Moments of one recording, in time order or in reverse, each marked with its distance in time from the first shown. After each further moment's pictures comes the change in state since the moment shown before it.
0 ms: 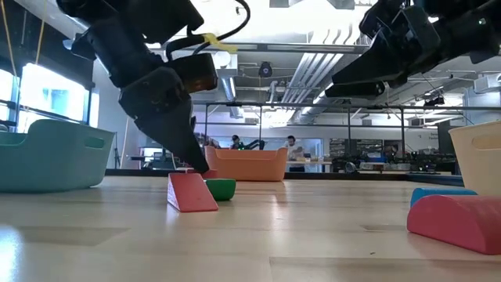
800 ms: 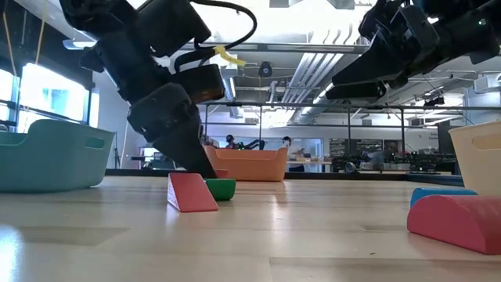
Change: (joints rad) left arm 0.019 0.071 0.004 0.067 0.024 0.039; right arm 0.001 0.004 0.000 -0.007 0.000 0.045
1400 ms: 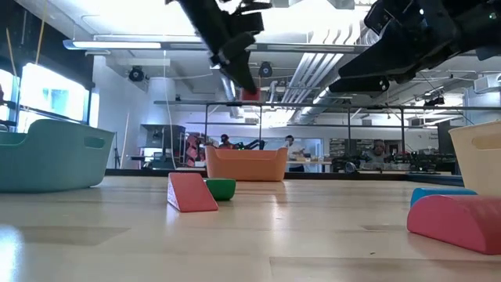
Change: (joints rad) left arm 0.322 -0.059 0.581 -0.597 -0.184 0.341; right arm 0.053 -0.013 0.000 0.001 0.006 -0.026
